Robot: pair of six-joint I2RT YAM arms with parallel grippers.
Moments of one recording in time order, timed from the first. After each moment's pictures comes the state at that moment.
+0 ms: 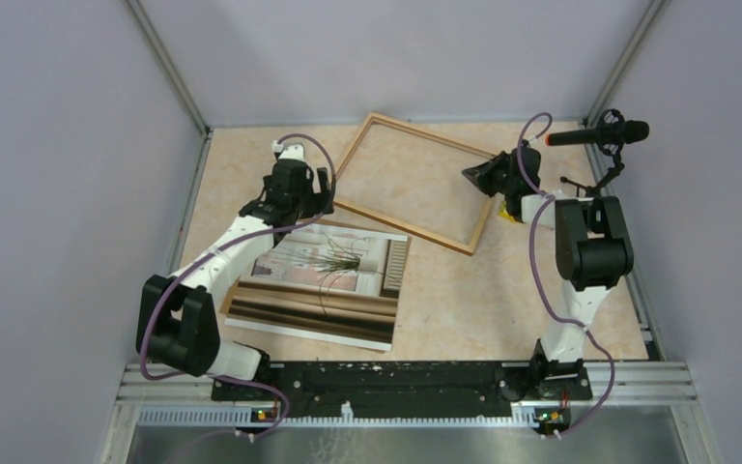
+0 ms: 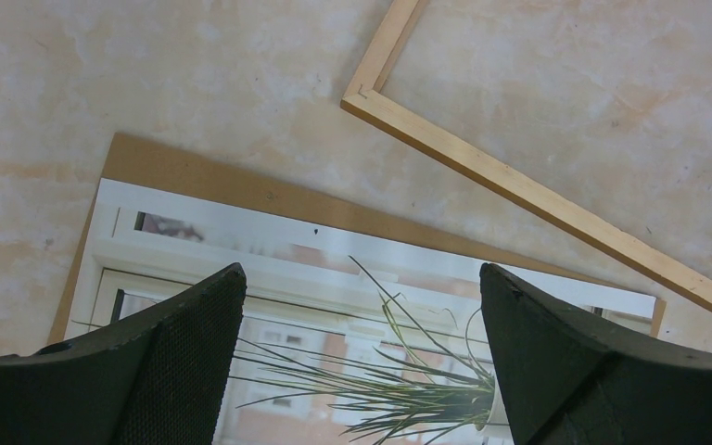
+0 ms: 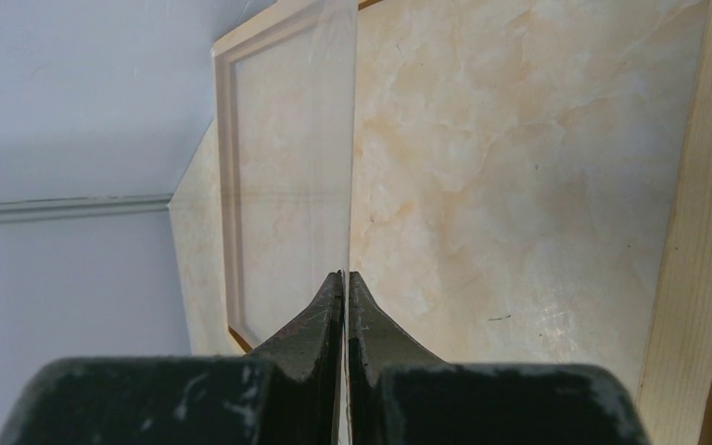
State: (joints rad) left arm -0.34 1.42 1.02 -0.25 -0.22 -0.35; right arm 0.08 1.93 1.06 0.44 -0.28 1.00
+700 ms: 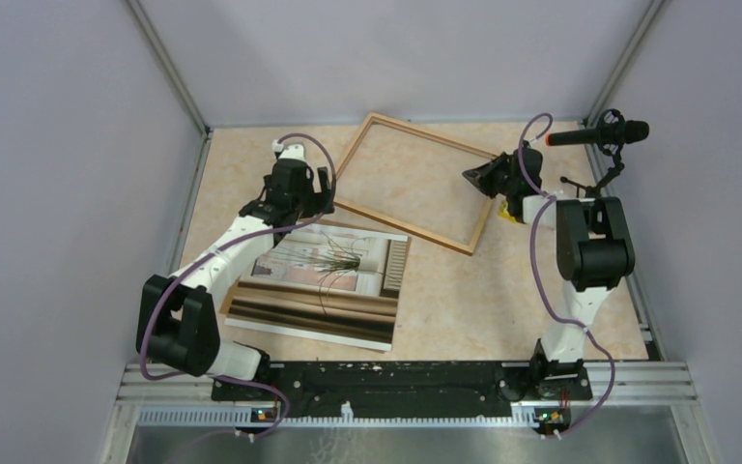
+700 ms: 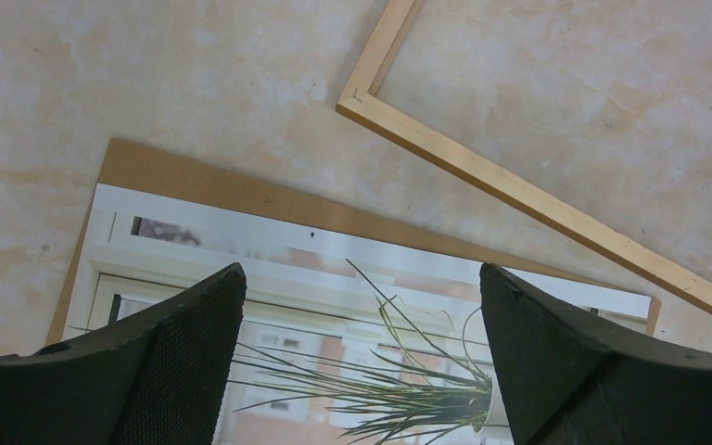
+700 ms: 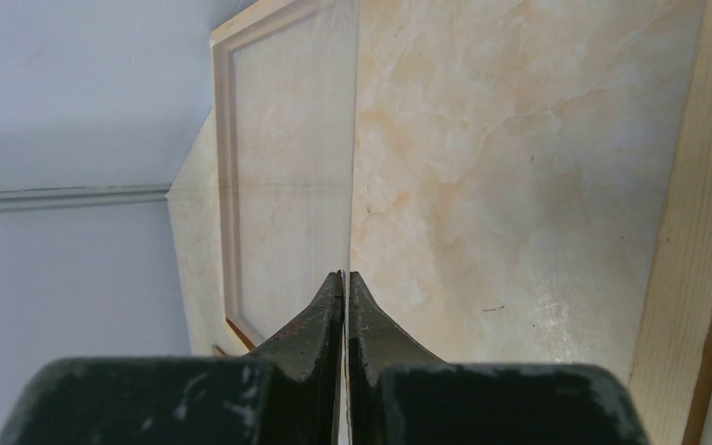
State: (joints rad) left arm -0.34 1.42 1.02 -0.24 -0.22 -0.35; right arm 0.07 1.93 1.05 0.44 -0.31 0.99
